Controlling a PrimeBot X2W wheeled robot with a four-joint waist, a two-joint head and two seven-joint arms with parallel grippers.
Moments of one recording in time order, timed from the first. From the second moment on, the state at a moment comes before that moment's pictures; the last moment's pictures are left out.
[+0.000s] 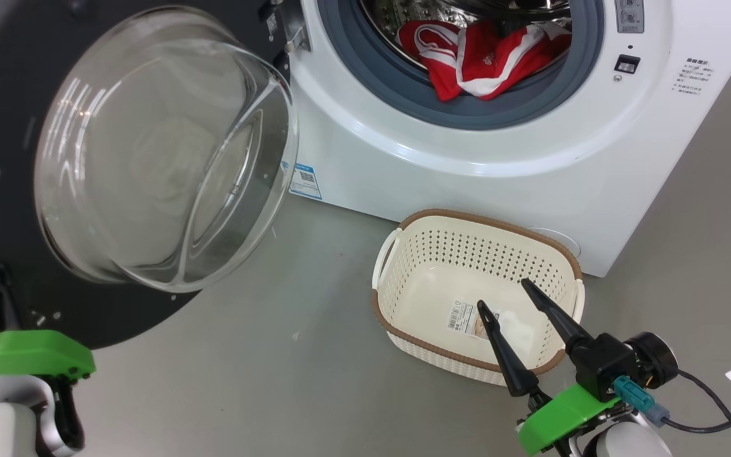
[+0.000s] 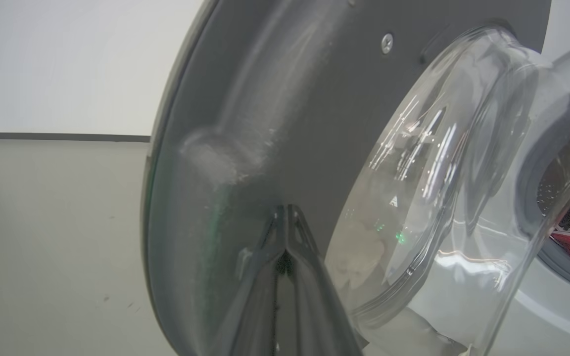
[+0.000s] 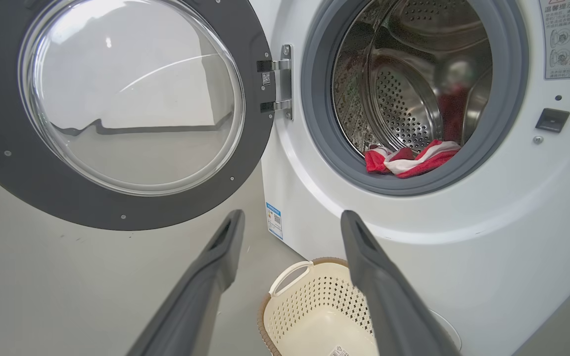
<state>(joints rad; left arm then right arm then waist) -0.39 0.18 0.14 0.53 -0.40 0.17 -0.25 -0.13 -0.05 0.21 0.27 0.12 0.12 -0.26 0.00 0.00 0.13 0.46</state>
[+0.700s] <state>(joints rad) -0.48 0.18 0.29 0.64 -0.31 0.11 -0.25 -0.18 -0.05 0.21 0.28 0.11 0.12 -0.26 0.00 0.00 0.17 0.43</state>
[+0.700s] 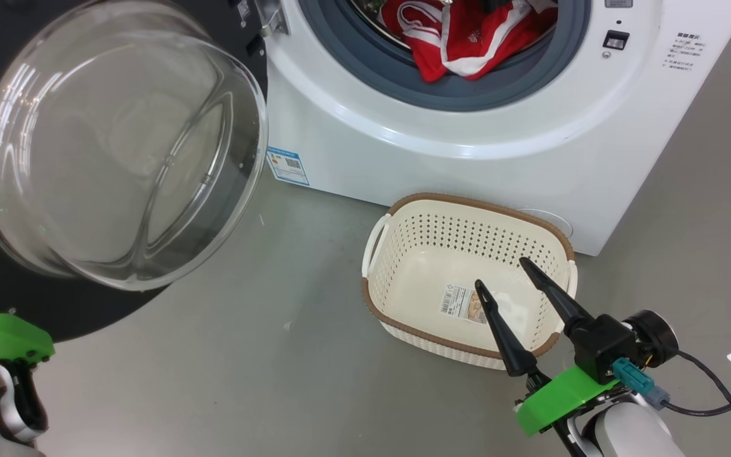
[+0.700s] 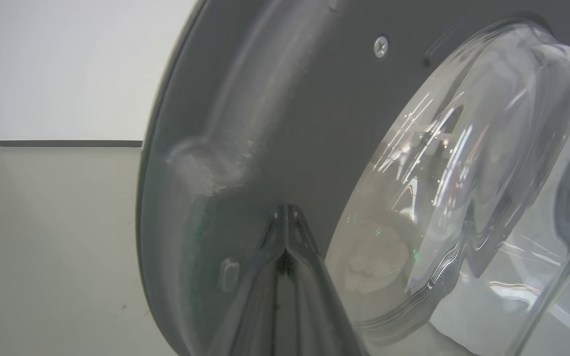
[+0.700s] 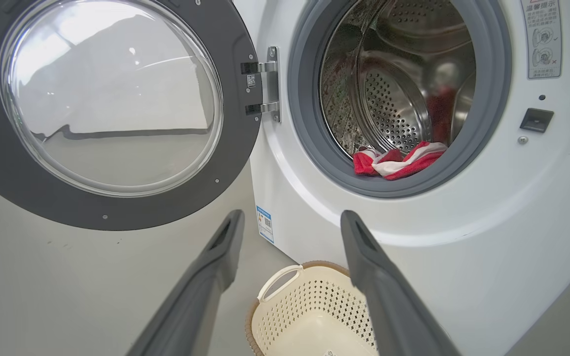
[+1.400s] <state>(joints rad) -0.51 0.13 0.41 0.66 -0.26 0.05 -0.25 -0.19 -0.05 0.21 0.28 0.13 0.12 -0.26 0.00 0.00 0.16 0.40</state>
